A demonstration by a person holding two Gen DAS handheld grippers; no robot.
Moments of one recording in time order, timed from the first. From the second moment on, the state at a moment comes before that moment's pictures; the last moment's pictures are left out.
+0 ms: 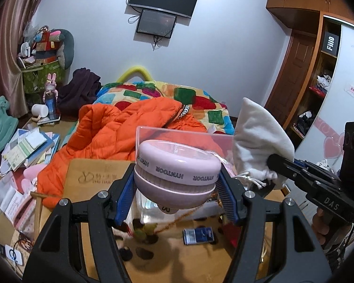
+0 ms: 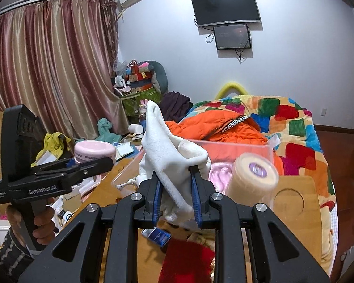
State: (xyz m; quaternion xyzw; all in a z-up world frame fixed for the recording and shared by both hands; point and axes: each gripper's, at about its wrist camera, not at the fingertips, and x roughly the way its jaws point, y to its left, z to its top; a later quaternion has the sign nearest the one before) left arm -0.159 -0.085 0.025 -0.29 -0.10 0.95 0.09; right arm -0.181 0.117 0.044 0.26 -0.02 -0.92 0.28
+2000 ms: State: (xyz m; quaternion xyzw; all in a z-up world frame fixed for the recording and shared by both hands) left arm -0.144 -0.107 -0.008 -0.32 -0.08 0.94 0.04; right arm -0.143 0.134 0.016 0.25 0.02 -0.95 0.19
